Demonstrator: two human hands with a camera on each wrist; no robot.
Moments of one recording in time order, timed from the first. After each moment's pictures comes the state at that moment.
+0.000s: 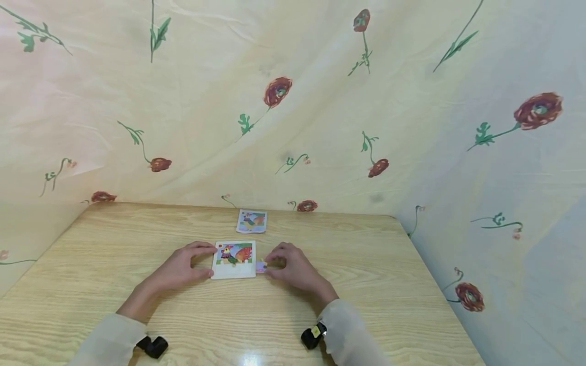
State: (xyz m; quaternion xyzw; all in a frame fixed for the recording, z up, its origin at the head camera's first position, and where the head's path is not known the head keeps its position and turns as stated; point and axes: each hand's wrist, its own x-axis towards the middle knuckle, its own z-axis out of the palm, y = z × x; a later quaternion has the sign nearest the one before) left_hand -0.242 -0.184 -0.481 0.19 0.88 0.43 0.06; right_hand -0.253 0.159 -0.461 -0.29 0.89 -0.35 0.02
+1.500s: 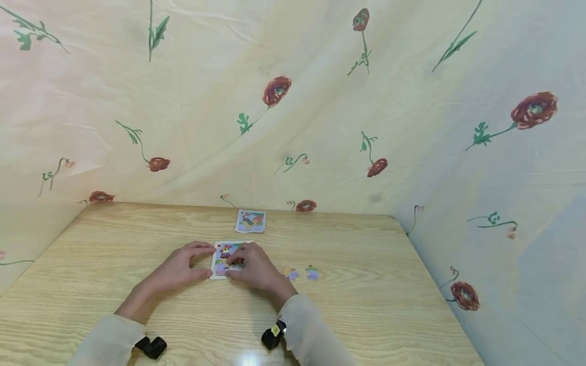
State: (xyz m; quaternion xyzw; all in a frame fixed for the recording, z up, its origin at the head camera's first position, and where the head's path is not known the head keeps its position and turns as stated) left_hand -0.242 -0.185 -0.480 0.20 0.89 0.41 0.04; right_hand -0.254 0.067 -0.466 -0.32 0.89 -0.32 0.01
